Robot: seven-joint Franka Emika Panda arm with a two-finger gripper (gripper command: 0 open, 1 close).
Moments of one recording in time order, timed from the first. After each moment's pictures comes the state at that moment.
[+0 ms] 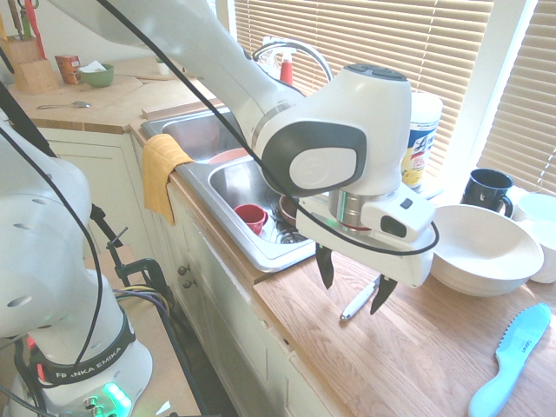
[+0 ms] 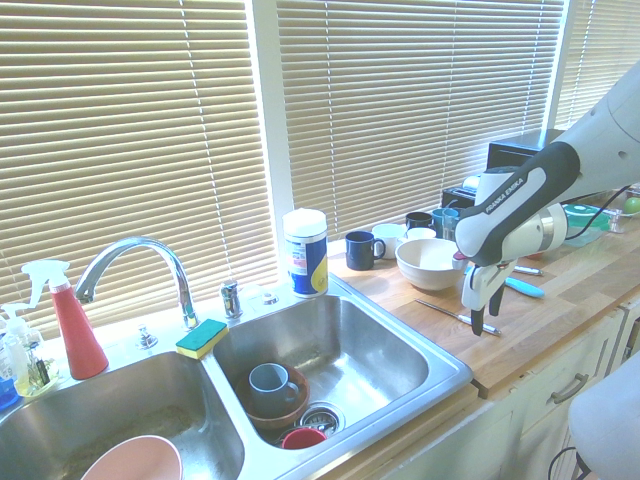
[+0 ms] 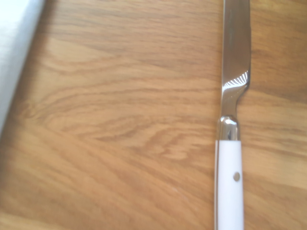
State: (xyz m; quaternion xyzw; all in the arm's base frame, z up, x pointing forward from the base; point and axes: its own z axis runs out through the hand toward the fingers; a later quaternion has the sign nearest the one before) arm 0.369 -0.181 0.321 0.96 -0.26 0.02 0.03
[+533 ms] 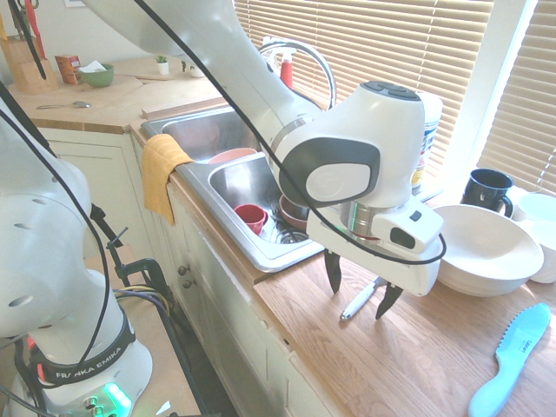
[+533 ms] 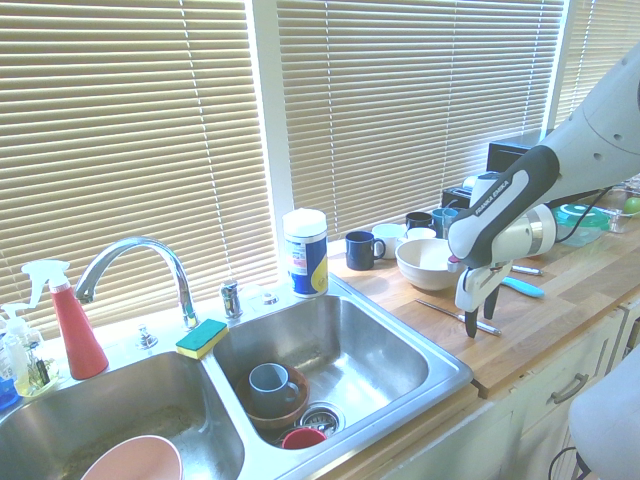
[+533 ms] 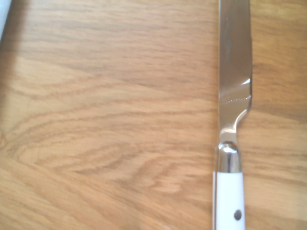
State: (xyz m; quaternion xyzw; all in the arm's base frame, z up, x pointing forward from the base) arm 0.384 -0.187 0.313 0.96 -0.28 0.02 0.02
